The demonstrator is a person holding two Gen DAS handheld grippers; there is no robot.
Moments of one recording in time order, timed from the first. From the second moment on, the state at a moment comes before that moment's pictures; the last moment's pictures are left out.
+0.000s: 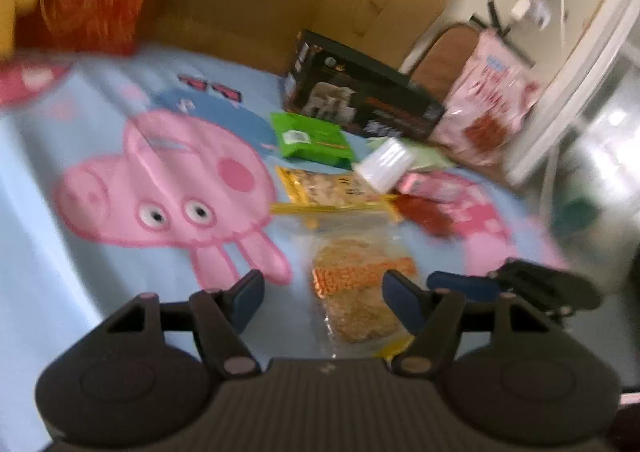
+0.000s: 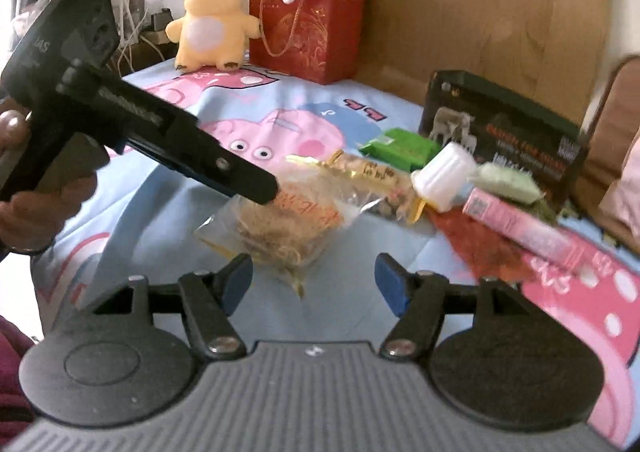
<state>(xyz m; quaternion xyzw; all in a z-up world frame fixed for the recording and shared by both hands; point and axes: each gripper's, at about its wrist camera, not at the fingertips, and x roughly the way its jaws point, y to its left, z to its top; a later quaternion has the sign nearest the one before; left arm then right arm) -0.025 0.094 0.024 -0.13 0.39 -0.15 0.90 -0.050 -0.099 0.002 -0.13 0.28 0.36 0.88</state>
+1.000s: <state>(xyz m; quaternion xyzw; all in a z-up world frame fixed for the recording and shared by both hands) -0.038 0.043 0.040 -0.01 0.36 -0.02 0.93 -0.048 -0.094 -0.015 -0.10 0.25 0.38 0.88</state>
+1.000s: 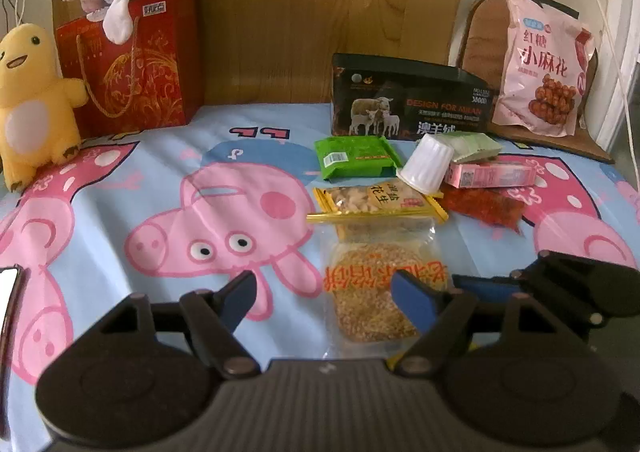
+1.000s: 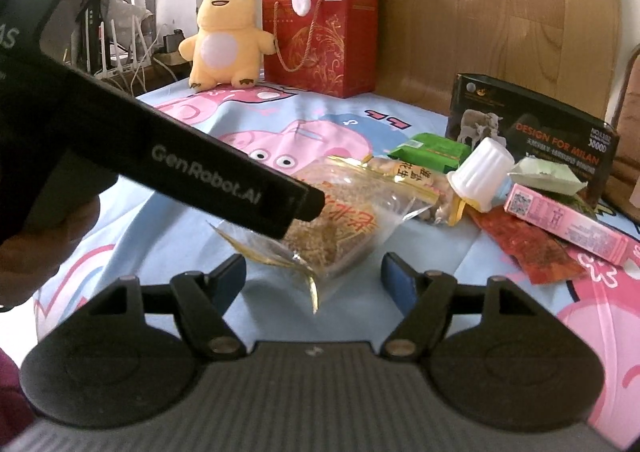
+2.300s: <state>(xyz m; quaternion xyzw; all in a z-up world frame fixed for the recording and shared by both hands) -0.037 0.040 0.038 -0.05 0.37 -0.09 0.92 -0.054 -0.091 -0.014 -0.12 0.23 0.37 0.89</state>
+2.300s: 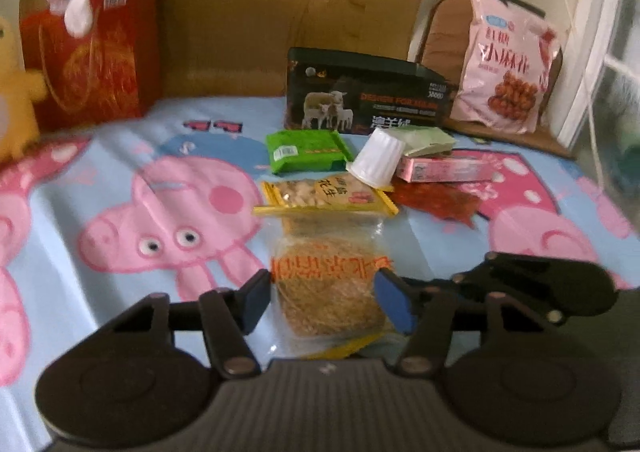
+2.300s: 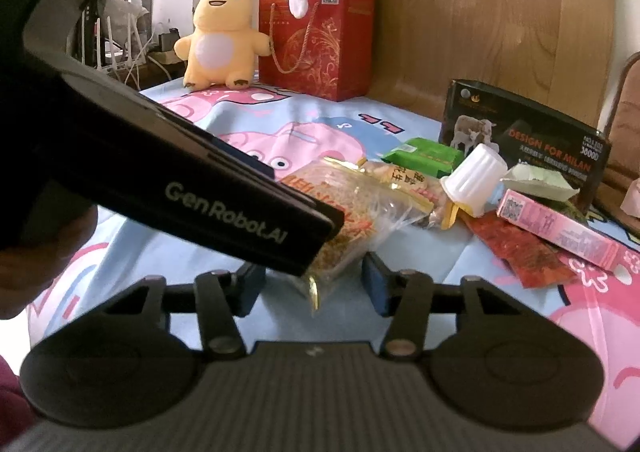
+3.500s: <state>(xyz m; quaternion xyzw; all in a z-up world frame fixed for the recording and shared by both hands) -0.016 0.074 0.078 -0.18 0.33 -0.19 0.91 -0.059 -0.113 0.016 -0.08 0.15 0.35 0.92</state>
